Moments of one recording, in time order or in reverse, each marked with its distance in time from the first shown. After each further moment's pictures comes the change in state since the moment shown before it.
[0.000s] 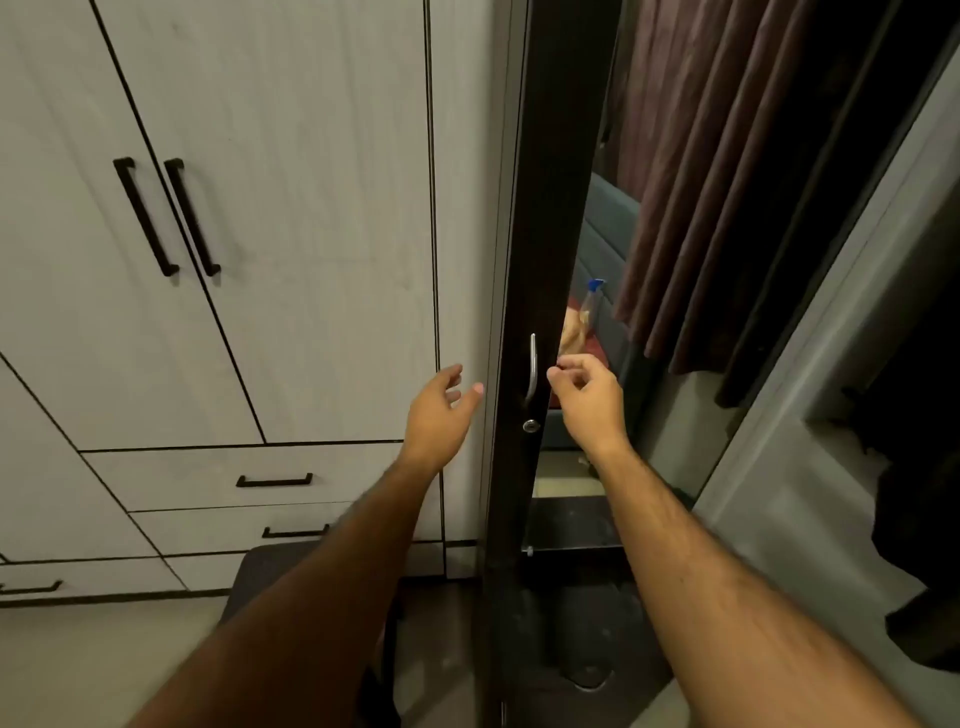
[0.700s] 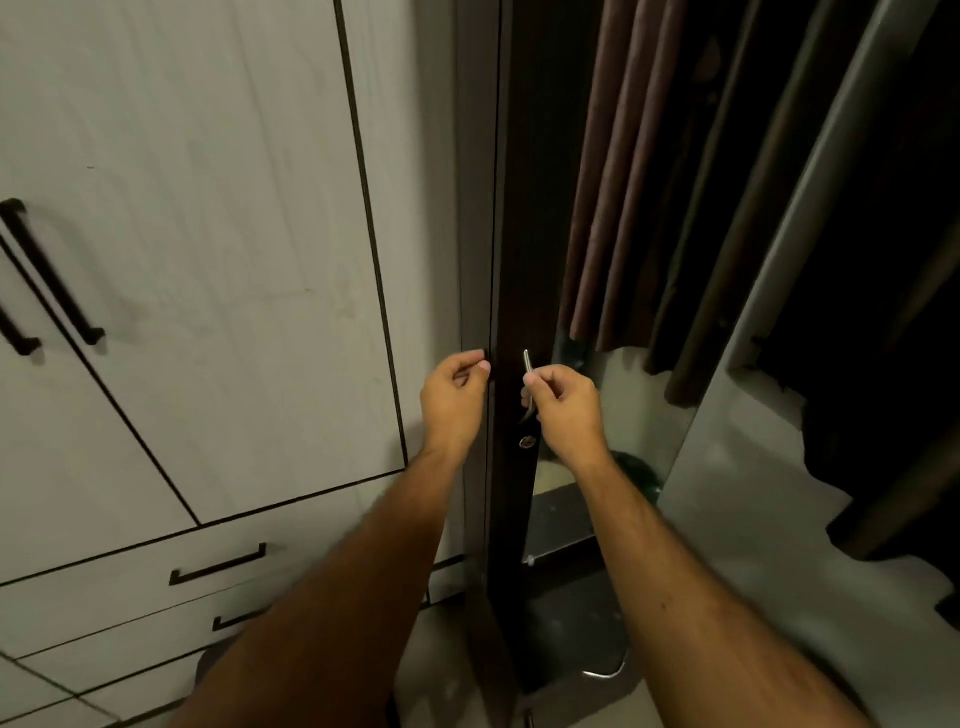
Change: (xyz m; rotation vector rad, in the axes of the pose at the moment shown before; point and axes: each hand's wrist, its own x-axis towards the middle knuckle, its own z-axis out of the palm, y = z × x) left_hand 0.066 0.017 0.012 -0.358 -0.114 0.014; right_hand -0.002 -0.011 0.046 -0.024 0.211 0.028
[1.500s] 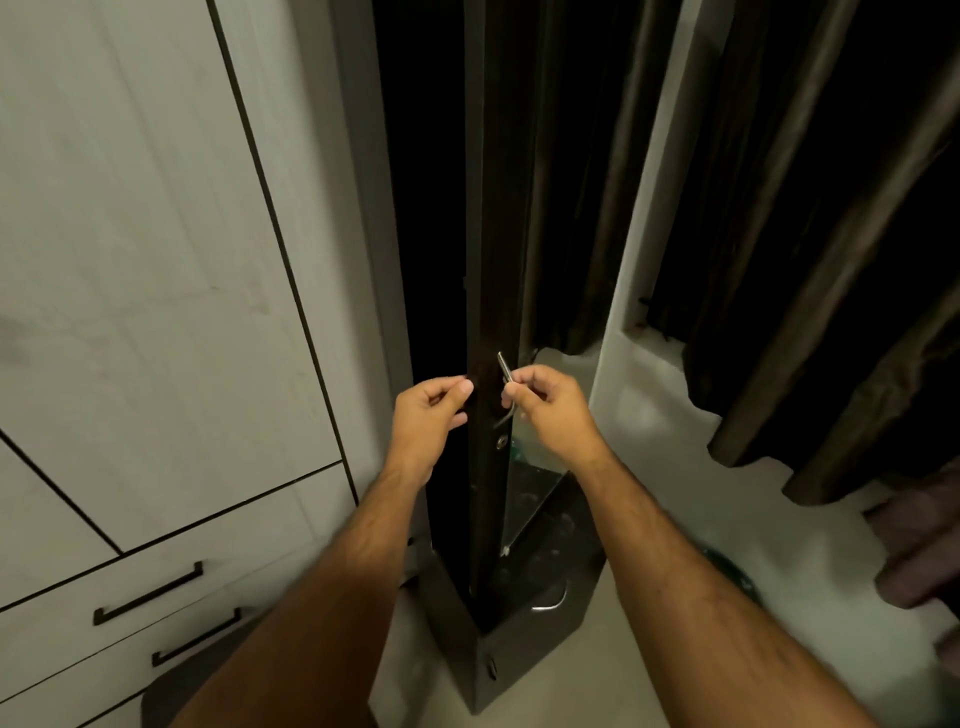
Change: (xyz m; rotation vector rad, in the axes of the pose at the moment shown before) left_hand -0.083 0.001 0.008 -0.184 -0.369 -0.058; right_hand -0.077 -0.006 -0.086 0.033 -0.064 0.036
